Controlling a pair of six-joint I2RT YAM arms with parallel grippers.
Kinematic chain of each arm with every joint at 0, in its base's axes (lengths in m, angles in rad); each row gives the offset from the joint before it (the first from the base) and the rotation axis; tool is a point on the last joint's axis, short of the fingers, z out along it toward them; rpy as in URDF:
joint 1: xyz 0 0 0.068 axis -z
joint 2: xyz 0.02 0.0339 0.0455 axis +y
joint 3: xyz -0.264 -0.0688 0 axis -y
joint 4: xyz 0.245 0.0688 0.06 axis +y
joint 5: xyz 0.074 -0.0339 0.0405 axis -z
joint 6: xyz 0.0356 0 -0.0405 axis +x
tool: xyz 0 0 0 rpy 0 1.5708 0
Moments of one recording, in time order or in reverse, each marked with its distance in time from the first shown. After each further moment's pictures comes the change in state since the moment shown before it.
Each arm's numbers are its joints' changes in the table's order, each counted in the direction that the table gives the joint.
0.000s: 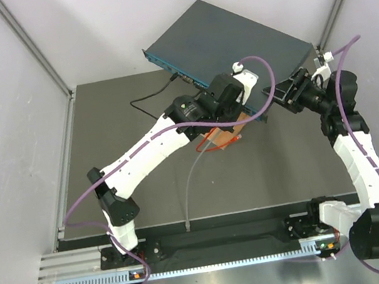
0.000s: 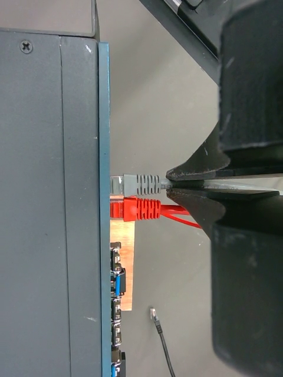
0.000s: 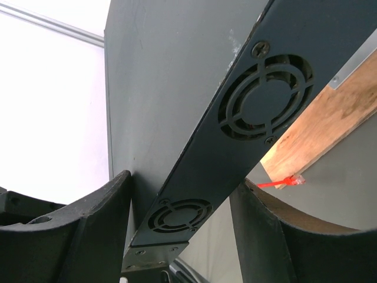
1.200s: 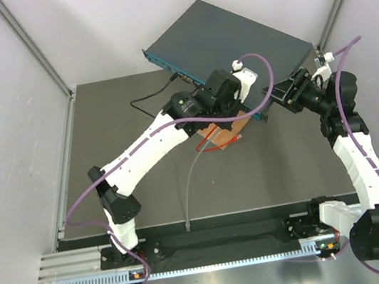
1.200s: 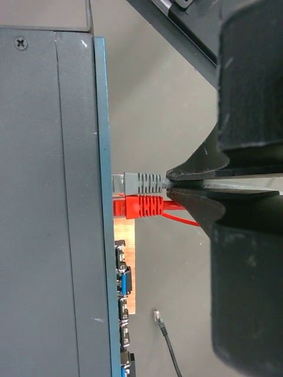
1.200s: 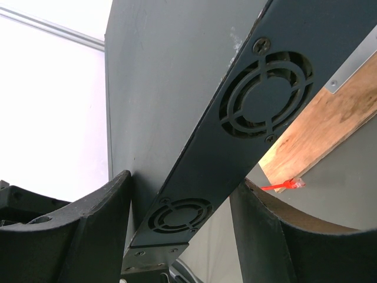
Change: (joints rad) left arm -0.031 0.020 0.036 0.022 0.063 0.035; right arm -0.007 -0.008 -0.013 -0.023 0.019 0.007
